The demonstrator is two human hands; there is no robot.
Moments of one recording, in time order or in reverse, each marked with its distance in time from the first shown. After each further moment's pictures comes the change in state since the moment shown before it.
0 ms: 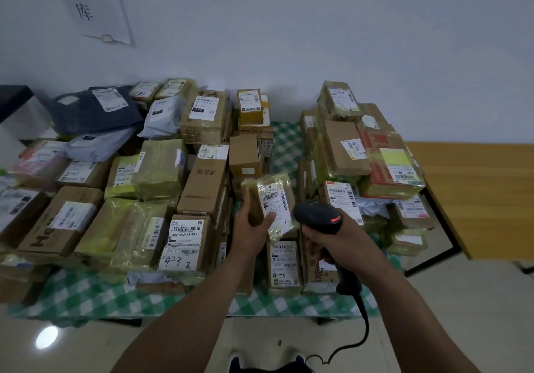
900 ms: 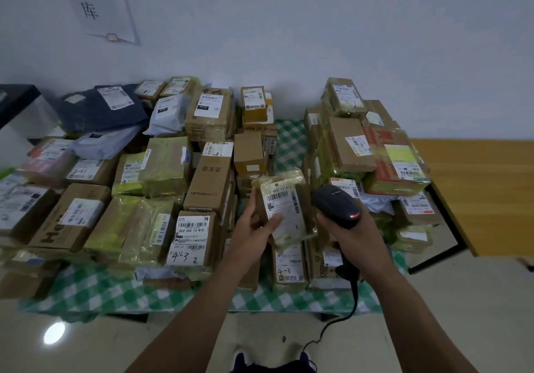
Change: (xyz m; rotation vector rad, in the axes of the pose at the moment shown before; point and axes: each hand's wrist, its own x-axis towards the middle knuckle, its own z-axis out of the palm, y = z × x) left_hand -0.043 0.047 -0.017 -0.094 -0.109 -0.110; right_hand 0.000 0.019 0.005 0.129 0.302 -0.075
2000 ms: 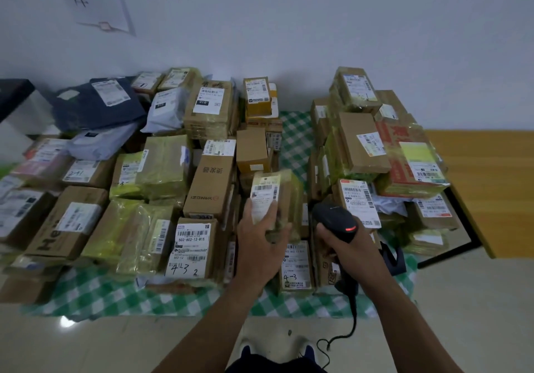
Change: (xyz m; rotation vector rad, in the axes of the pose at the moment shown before) left_hand 0.015 -0.026 0.010 0.611 0.200 0.188; right_hand 0.030 0.036 0.017 0.001 -0.058 0.117
